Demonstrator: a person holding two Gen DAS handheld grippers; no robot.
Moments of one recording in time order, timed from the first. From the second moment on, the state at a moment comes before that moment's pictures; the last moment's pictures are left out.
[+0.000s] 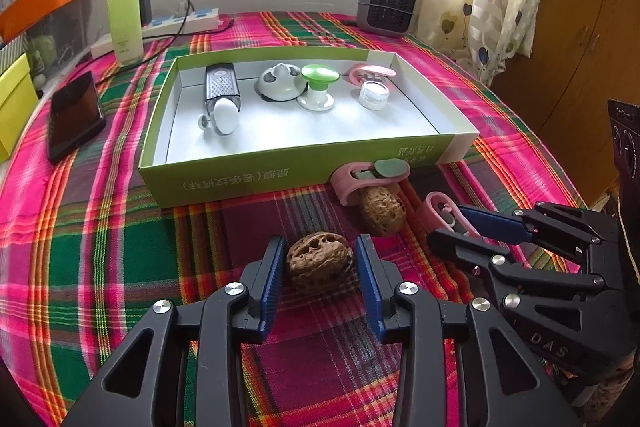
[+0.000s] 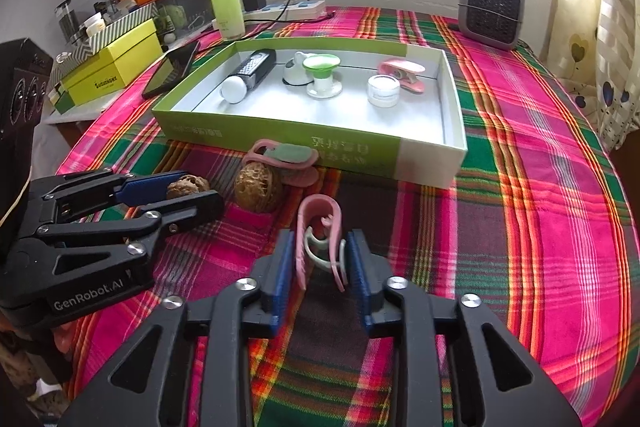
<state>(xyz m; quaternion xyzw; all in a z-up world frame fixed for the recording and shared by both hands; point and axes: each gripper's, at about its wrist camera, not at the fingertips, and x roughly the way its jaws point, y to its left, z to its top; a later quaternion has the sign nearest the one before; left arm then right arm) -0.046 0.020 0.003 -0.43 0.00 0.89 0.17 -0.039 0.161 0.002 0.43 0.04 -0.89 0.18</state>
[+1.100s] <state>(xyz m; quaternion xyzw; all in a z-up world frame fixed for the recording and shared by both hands) -0.042 0.020 0.014 -0.42 0.00 0.90 0.15 -0.037 0.165 0.011 0.41 0.04 -0.89 0.18</state>
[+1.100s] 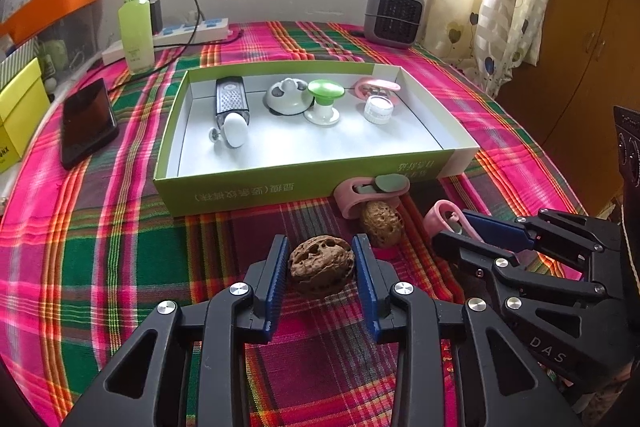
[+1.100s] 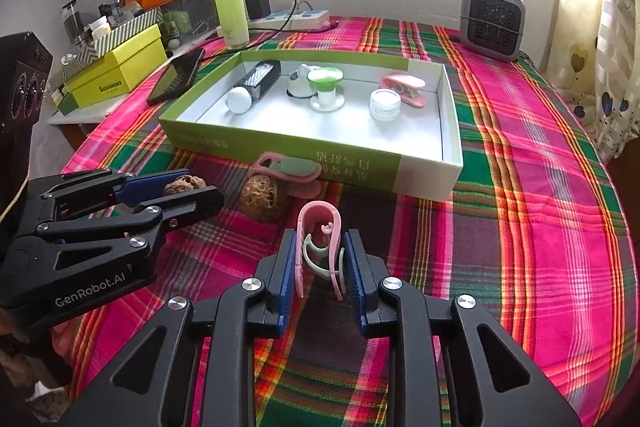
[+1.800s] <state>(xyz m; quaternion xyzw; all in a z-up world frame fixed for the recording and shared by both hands) -0.049 0.021 0.039 -0.40 0.00 0.90 0.16 -0.046 0.170 0.039 0.39 0.03 -0.90 0.19</state>
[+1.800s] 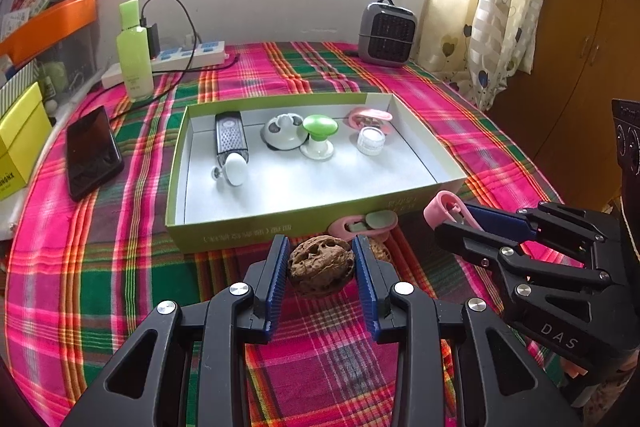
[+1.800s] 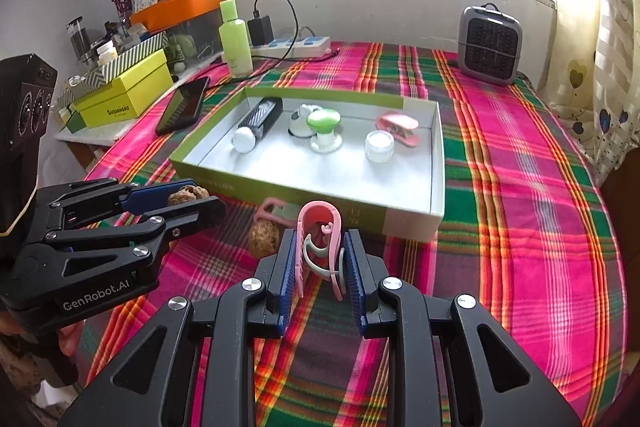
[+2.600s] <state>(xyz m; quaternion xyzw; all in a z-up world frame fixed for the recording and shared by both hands) -0.106 0.020 0.043 -0.40 -0.02 0.91 0.15 -0.113 0.161 0.044 0.39 0.04 -0.90 0.19</state>
